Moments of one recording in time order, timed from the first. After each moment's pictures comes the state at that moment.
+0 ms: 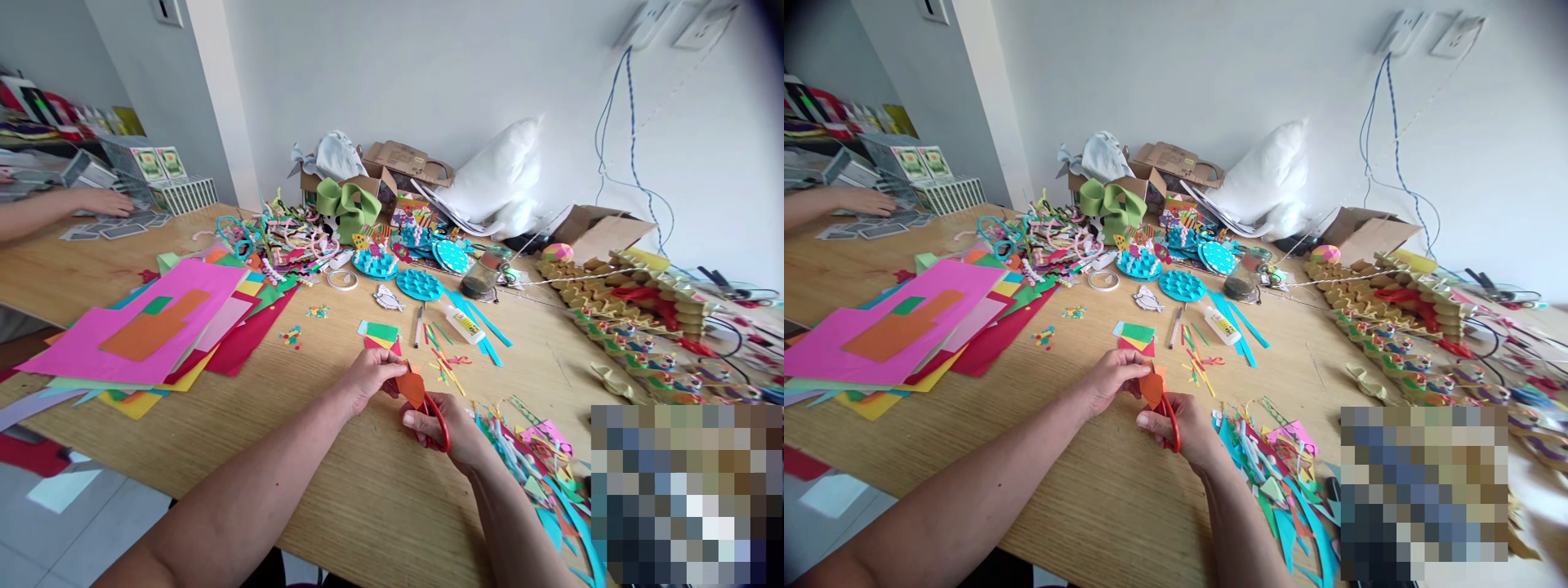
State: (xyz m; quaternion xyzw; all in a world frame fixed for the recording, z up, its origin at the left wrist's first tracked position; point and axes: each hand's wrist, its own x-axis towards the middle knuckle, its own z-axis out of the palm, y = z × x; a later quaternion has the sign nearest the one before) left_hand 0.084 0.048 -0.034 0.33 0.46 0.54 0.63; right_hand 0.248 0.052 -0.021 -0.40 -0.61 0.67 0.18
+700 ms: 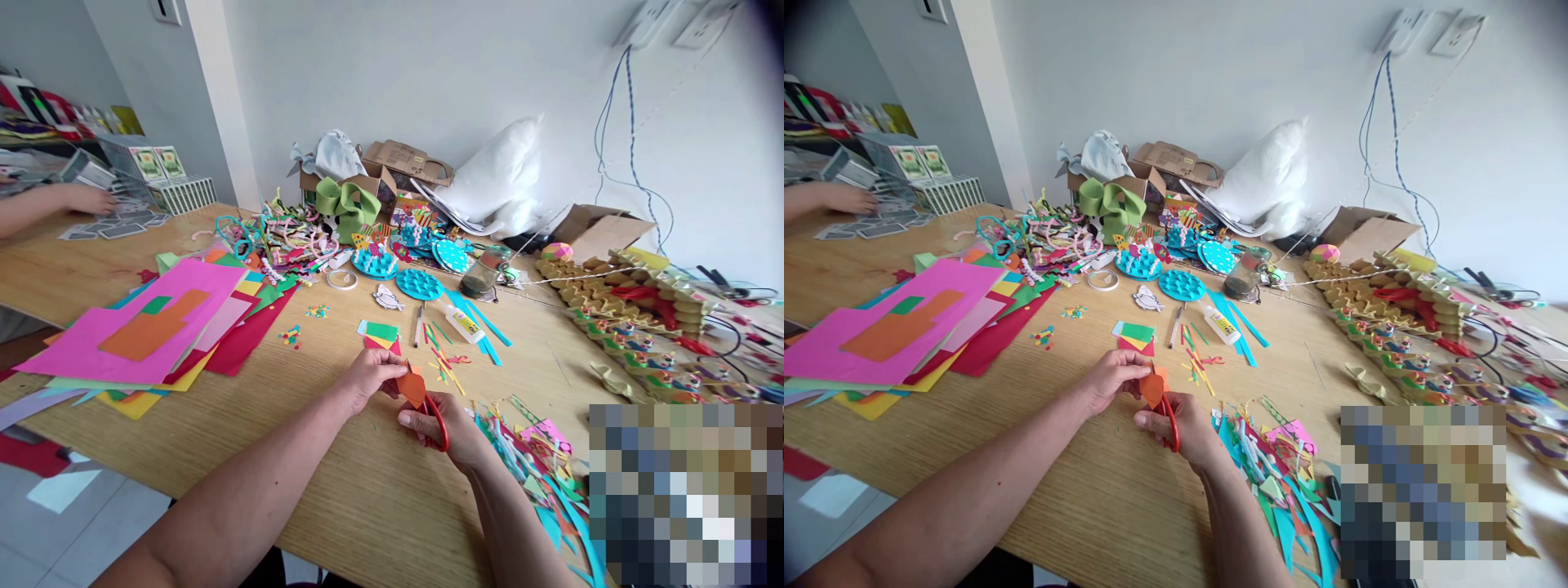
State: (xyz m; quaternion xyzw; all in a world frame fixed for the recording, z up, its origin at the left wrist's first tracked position) left_hand 0.083 0.049 -0.035 0.33 0.45 0.53 0.64; right_hand 0.246 0.053 -0.018 -0.41 -0.61 0.66 0.17
